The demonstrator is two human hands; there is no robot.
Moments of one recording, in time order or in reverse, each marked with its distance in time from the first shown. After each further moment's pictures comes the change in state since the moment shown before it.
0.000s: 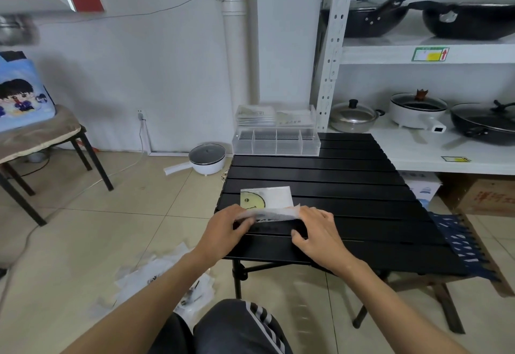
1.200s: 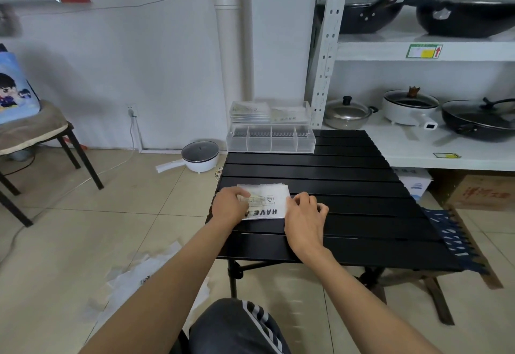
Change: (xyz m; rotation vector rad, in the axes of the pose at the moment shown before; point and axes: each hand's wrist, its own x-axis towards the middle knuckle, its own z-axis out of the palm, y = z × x) left_hand 0.060 0.018 0.011 -0.188 0.071 -0.573; right_hand 0.033 -0.024 0.028 -0.417 0.181 0.306
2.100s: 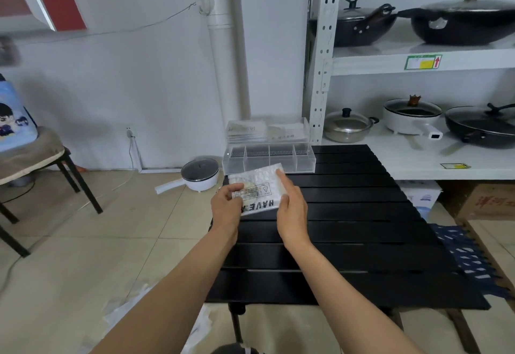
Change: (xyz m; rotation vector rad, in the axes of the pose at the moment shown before) left_hand 0.036 0.042 0.000 -0.667 0.124 -0.015; right_hand 0.072 -0.028 -0.017 1.162 0.141 0.156
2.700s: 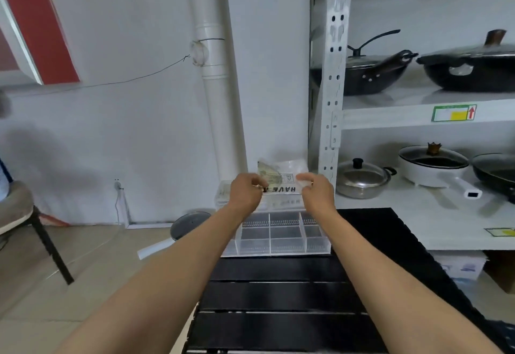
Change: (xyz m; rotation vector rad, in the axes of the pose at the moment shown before) left_hand 0.201 0.094 0.111 0.516 -0.172 0.321; right_hand 0.276 0.016 -0.001 -0.275 0.025 0.041
